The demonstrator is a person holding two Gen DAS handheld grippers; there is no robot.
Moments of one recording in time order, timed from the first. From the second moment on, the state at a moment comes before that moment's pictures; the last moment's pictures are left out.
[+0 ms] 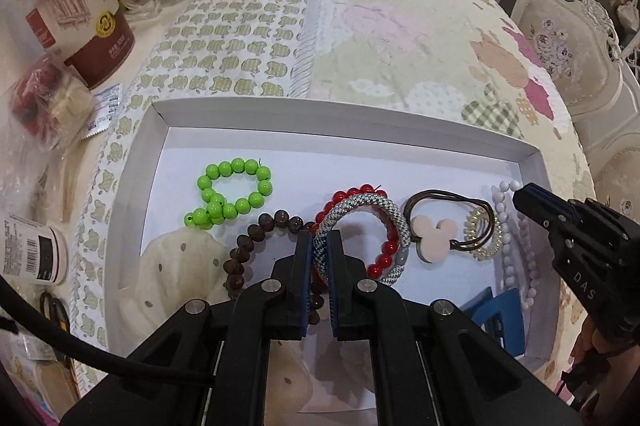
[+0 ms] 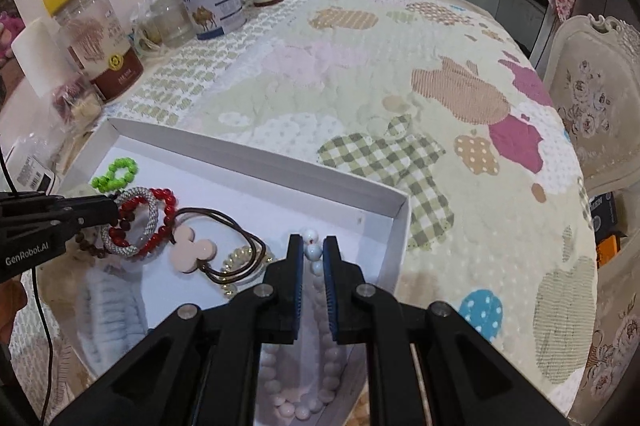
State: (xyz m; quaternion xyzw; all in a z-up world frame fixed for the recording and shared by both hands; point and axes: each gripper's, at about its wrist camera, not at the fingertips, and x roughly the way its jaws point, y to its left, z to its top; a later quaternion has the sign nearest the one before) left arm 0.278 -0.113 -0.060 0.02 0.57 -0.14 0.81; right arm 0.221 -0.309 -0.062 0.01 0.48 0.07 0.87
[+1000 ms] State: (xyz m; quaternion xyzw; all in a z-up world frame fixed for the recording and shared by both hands) left arm 0.238 -0.105 -0.019 0.04 0.52 -0.13 0.85; right arm 0.160 -0.285 -0.036 0.08 0.45 0.03 0.89
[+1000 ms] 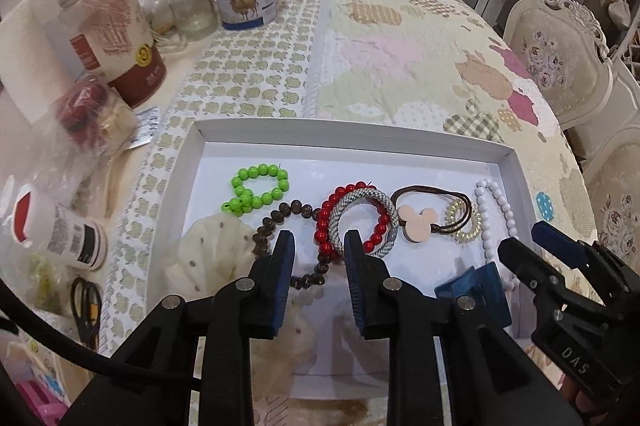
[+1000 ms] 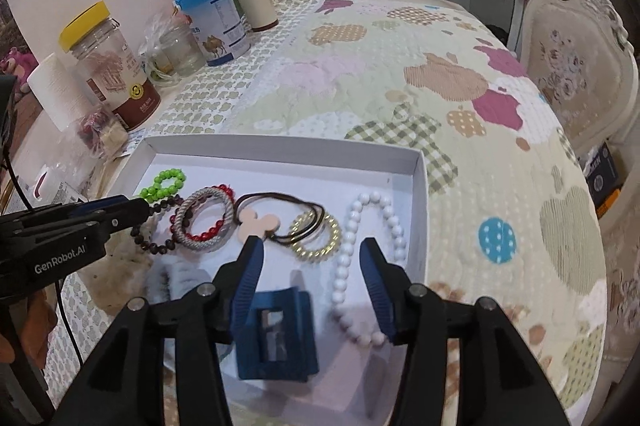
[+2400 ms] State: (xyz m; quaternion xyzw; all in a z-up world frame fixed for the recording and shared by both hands) left arm 0.139 -0.074 0.031 0.04 0.46 -0.08 0.88; right arm 0.076 -0.254 0.006 0.09 0.41 0.01 0.91
